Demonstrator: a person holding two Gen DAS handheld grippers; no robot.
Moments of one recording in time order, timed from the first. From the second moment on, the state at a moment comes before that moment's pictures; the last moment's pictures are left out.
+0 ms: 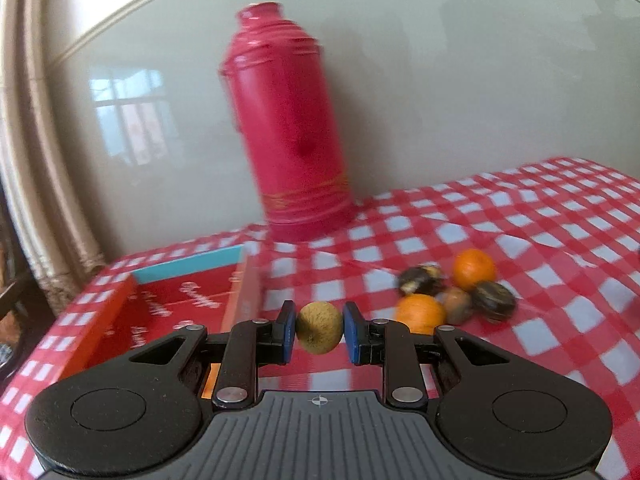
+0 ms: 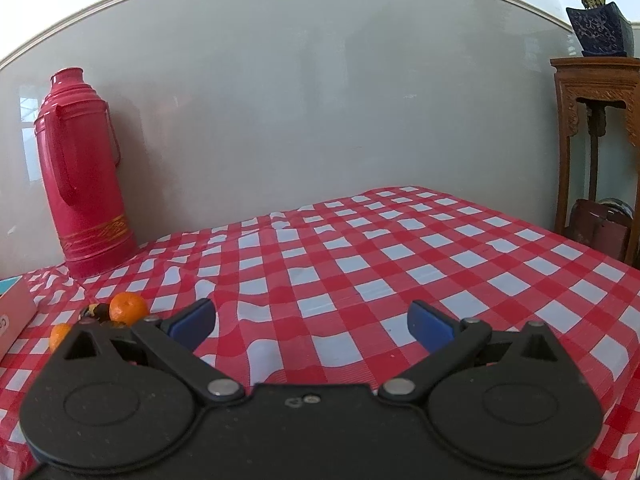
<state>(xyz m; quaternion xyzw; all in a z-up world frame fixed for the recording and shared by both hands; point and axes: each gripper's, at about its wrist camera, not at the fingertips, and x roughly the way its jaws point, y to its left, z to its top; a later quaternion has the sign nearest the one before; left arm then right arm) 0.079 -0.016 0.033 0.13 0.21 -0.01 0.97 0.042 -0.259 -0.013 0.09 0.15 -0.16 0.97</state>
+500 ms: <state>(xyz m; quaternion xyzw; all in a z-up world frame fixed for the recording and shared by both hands) 0.100 0.068 0.030 0.05 0.24 0.12 0.96 0.044 -0.251 -0.014 0.08 0.16 -0.14 0.97</state>
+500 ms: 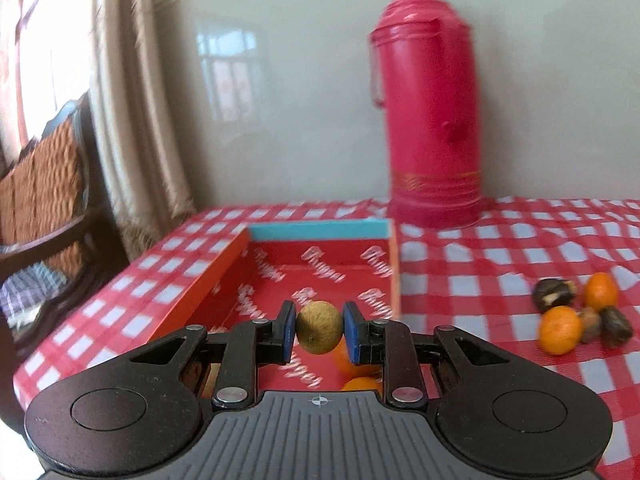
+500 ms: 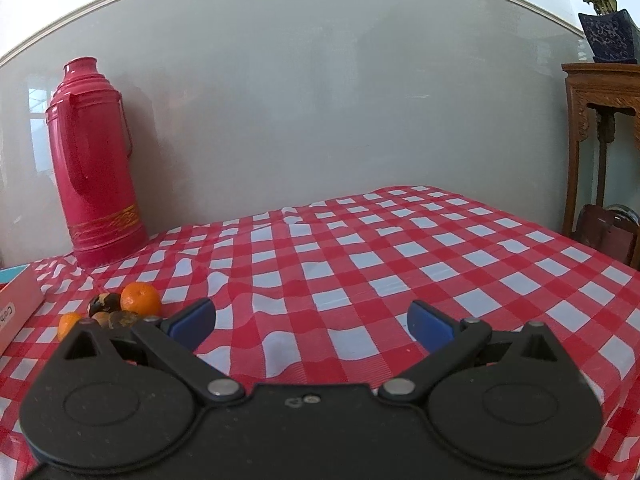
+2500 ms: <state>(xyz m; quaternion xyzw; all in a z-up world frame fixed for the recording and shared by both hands) 0.007 0.184 0.017 -0.08 0.22 0.25 0.94 0.097 -0.160 -0.016 0.02 0.20 -0.01 0.98</state>
